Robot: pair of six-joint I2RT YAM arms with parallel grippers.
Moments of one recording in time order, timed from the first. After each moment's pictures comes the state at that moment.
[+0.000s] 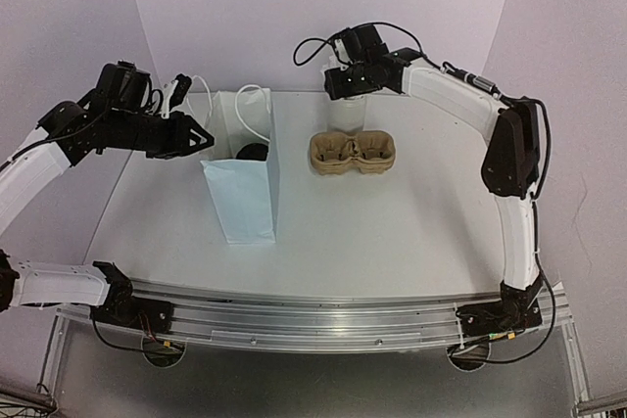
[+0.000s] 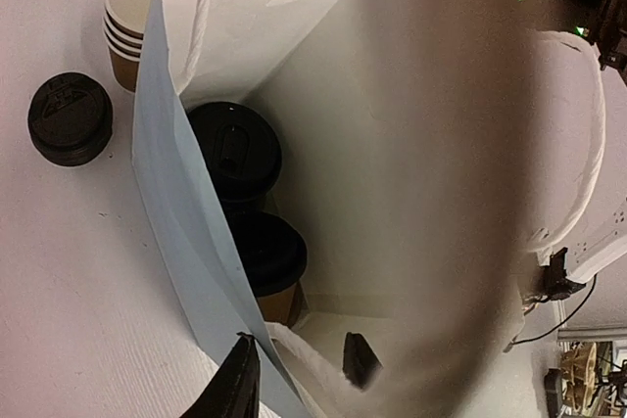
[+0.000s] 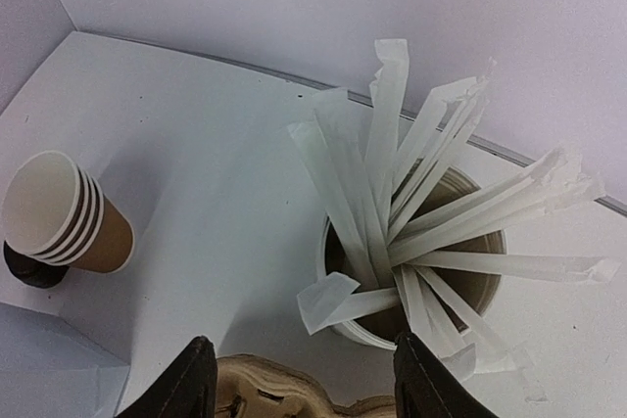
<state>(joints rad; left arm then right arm) -0.58 1.06 1.11 -0.76 0.26 -0.47 0.67 2.19 2.10 -0.58 0.21 0.18</state>
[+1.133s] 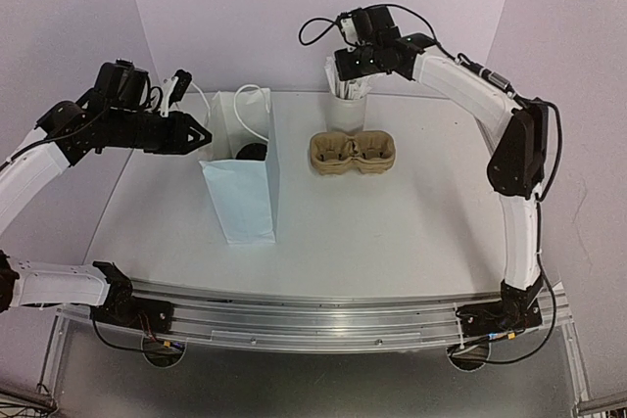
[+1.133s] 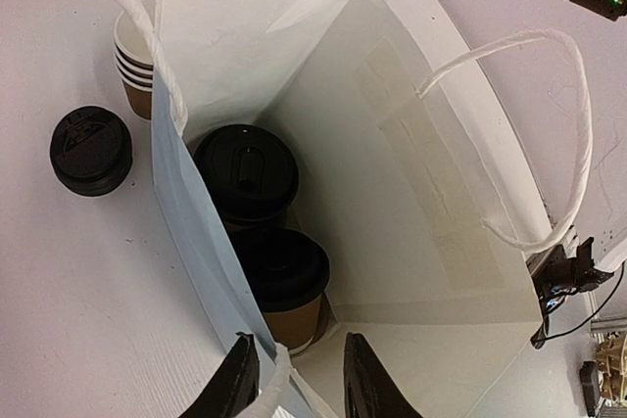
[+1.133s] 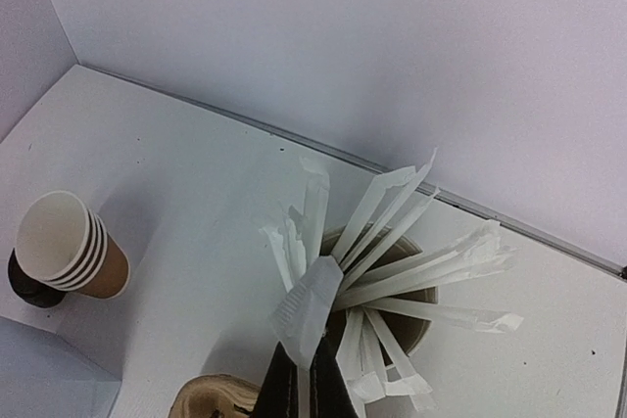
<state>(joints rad) -0.57 1.05 1.12 -0.75 0.22 -0.36 0.65 2.17 2.18 -0.60 0.23 0.10</state>
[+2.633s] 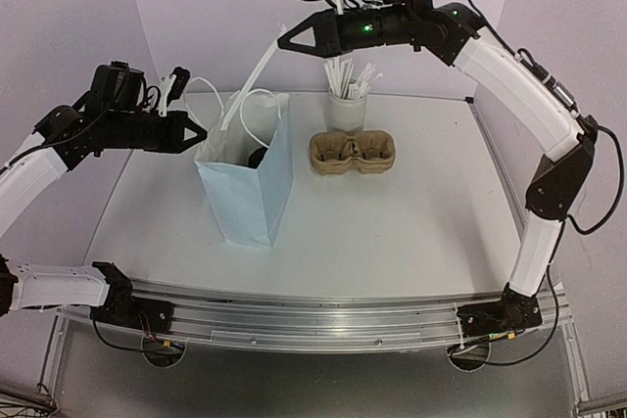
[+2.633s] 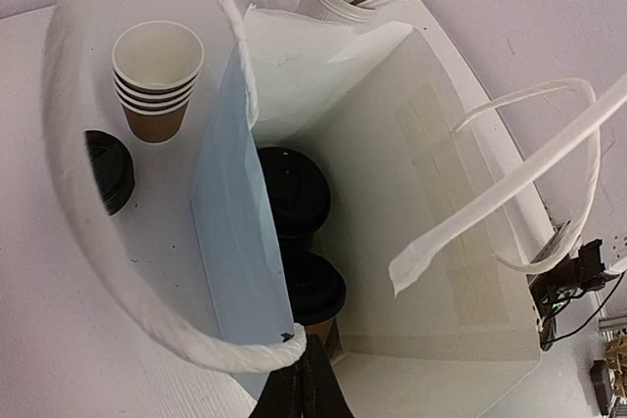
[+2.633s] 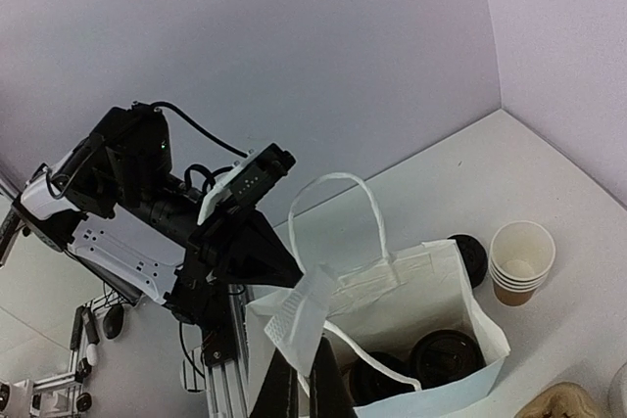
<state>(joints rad) -0.57 1.03 1.09 -0.70 0.21 -0.33 0.82 1.91 2.21 -0.62 -0.57 0.24</state>
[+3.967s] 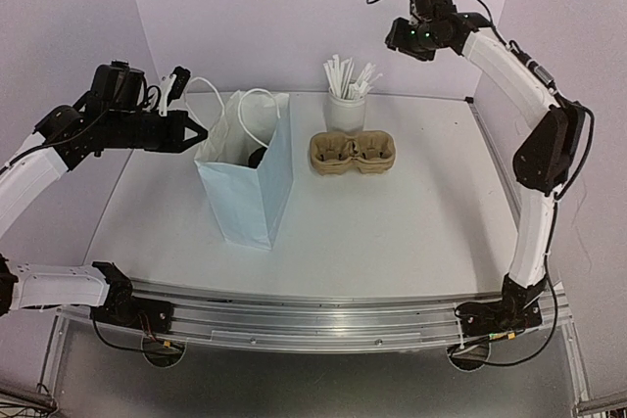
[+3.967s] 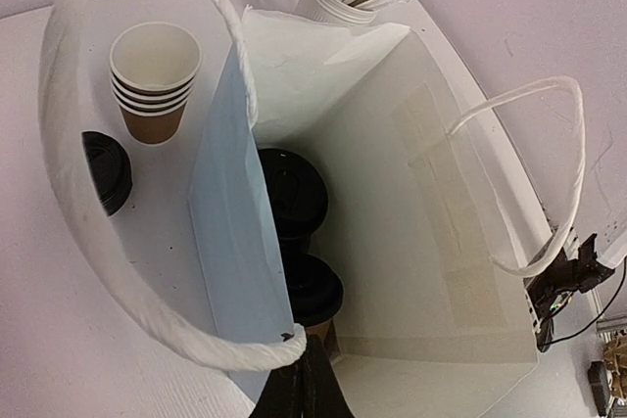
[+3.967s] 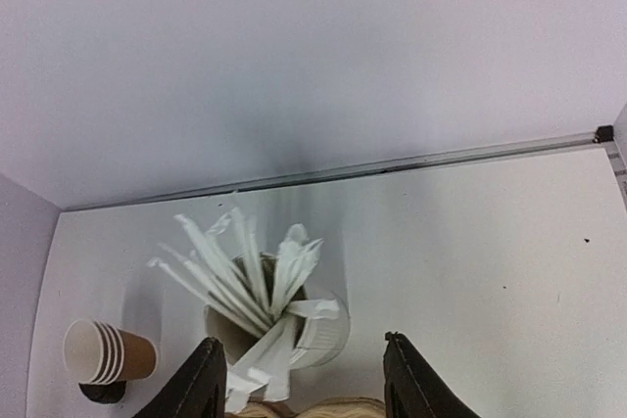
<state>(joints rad) -0.57 1.03 1.09 -0.69 0.22 -0.34 0.46 2.04 2.22 -0.75 0.17 0.47</state>
